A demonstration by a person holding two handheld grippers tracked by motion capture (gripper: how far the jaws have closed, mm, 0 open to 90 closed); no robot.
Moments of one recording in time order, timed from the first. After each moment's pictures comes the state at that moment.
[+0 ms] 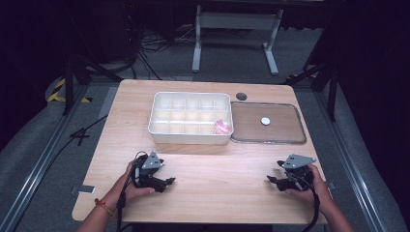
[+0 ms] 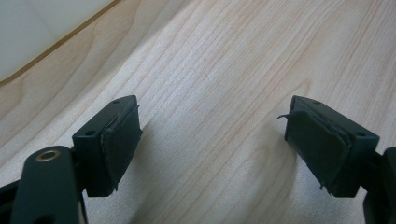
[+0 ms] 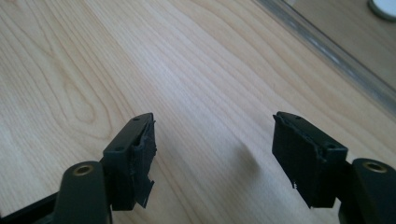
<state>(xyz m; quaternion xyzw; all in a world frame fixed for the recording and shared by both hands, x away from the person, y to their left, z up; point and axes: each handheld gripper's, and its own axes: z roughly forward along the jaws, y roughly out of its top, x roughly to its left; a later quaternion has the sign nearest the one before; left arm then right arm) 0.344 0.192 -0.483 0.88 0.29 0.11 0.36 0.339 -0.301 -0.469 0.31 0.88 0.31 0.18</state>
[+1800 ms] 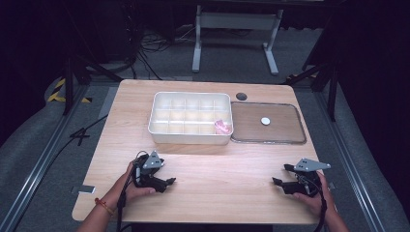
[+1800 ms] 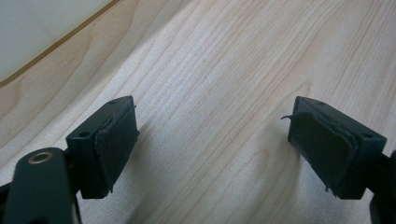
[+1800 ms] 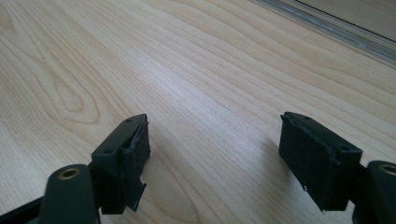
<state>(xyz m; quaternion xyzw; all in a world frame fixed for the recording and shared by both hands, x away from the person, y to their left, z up) 0.346 0.191 -0.483 0.88 0.28 0.11 0.36 0.330 -0.327 -0.487 0.37 0.83 0.38 0.16</state>
